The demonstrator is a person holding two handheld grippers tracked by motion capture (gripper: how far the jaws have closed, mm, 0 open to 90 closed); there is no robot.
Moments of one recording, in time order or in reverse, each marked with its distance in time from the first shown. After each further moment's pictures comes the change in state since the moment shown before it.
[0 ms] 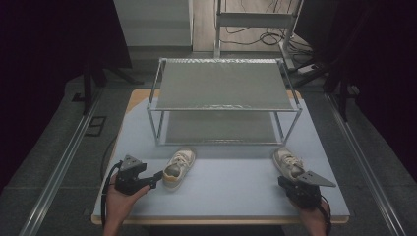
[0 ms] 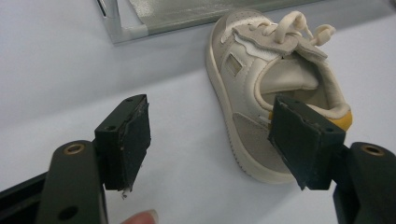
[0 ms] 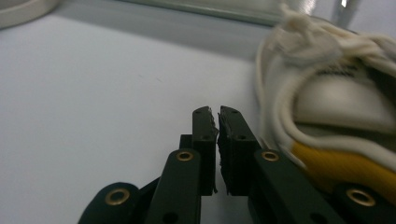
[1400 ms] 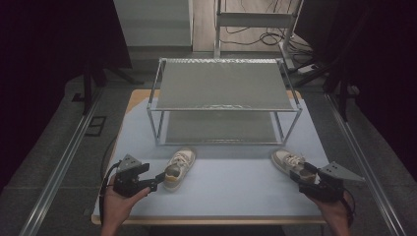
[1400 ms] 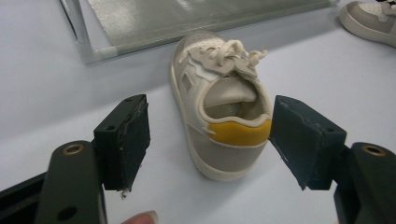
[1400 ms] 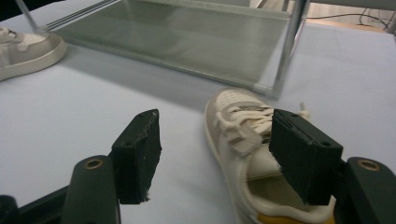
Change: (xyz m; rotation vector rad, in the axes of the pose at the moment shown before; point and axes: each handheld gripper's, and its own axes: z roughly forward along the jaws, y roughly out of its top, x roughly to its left) left arm -0.019 0.013 -0.024 -0.020 -0.080 0.028; right arm -0.029 0.034 -0.041 -0.120 -0.008 -0.027
